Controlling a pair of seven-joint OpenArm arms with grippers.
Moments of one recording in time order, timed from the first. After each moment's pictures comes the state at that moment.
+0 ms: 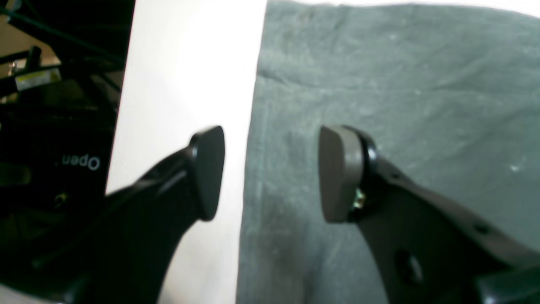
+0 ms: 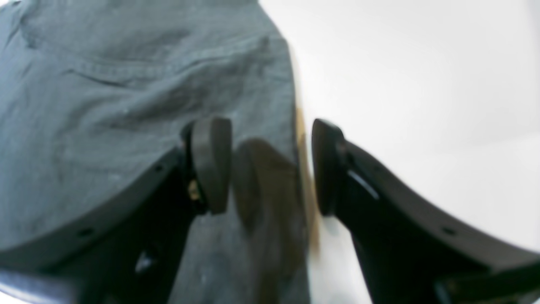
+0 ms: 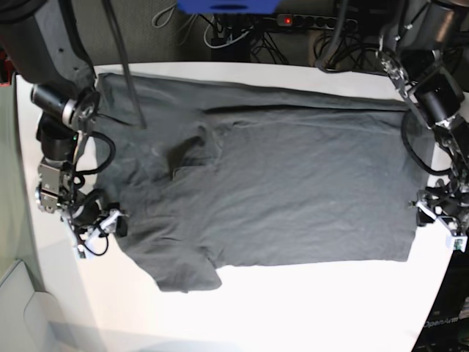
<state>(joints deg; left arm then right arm) -22.8 -17.9 -36.1 67.3 3.6 -37.7 42.3 35.9 12.5 30.2 27.8 -17.6 39.7 -13.4</state>
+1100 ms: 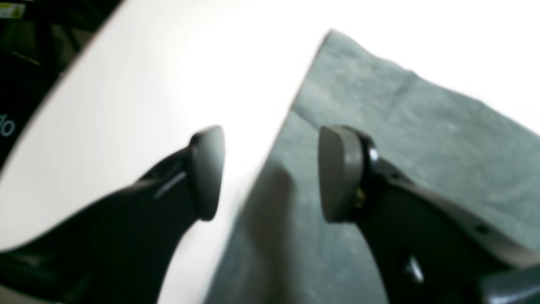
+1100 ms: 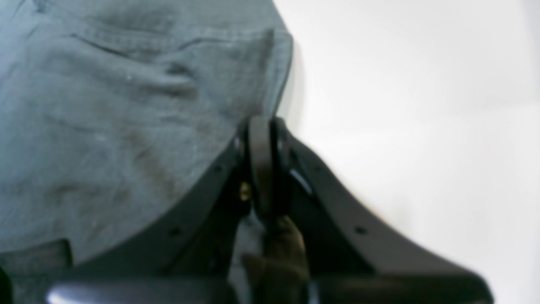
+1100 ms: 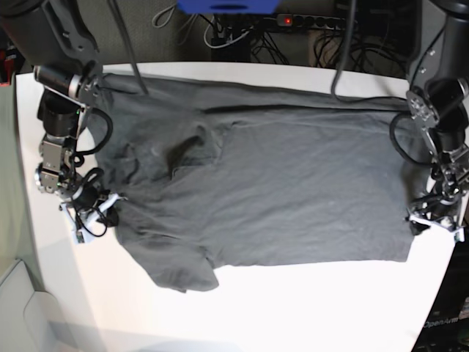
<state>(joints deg) -36.1 -24.6 -31.4 22.2 3.7 -25.5 7.7 27.9 12.7 26.4 34.7 -14.8 40.2 -9.1</state>
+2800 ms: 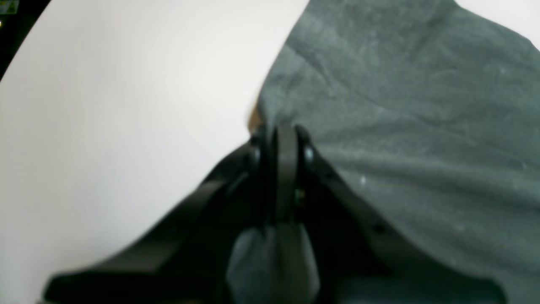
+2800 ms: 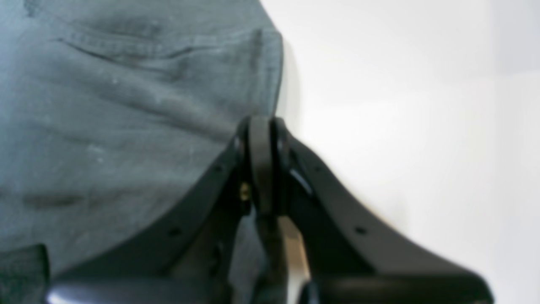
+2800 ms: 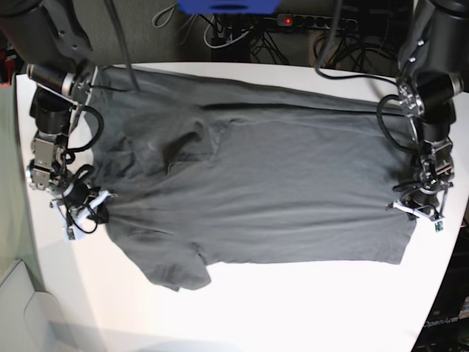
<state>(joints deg) -32.6 -22.1 -23.8 18.9 1.7 -16.9 1.7 27.2 14.9 26.4 34.7 -14.6 40.6 -8.9</state>
